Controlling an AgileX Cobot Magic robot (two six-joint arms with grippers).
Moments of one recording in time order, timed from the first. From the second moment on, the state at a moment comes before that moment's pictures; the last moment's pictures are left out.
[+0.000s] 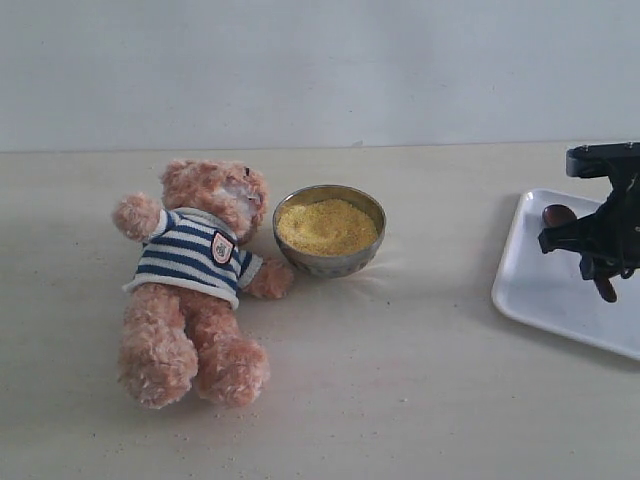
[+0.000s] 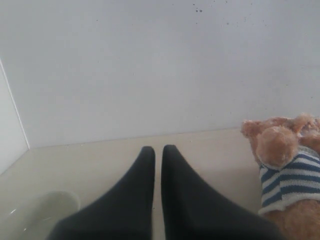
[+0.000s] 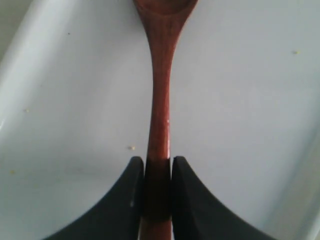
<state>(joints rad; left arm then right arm) -0.01 0.10 0.00 -0.87 -0.06 1.00 0.00 1.94 -1.12 0.01 0.48 -0.07</state>
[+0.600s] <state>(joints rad) -0.01 0.10 0.00 -0.87 -0.06 1.00 0.00 1.94 -1.12 0.01 0.50 -0.04</state>
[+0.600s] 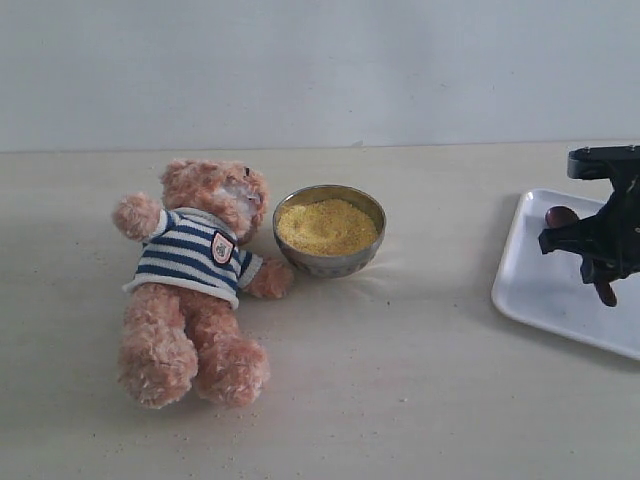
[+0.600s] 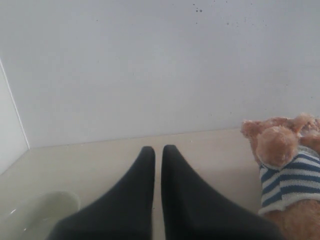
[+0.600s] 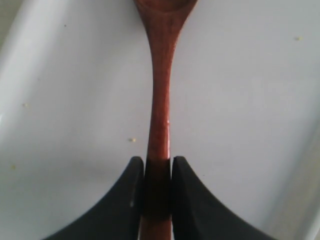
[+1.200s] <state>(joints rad) -0.01 0.10 0.00 -0.87 -0.06 1.00 0.00 1.94 -1.12 0.01 0.52 -0.04</state>
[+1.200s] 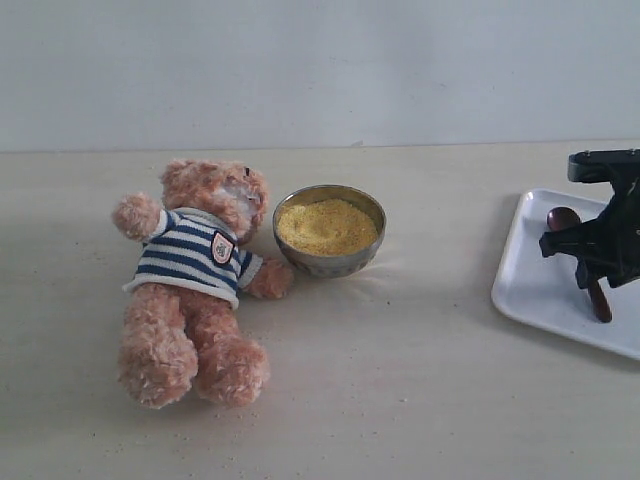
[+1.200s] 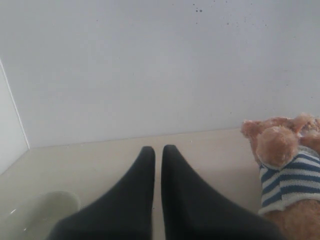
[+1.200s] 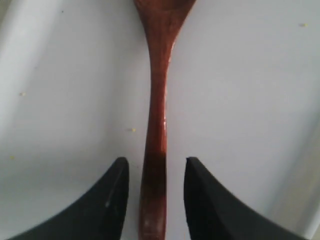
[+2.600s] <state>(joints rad) -0.01 0.10 0.00 -0.87 -0.06 1.00 0.00 1.08 -0.47 0.04 -0.25 0.23</state>
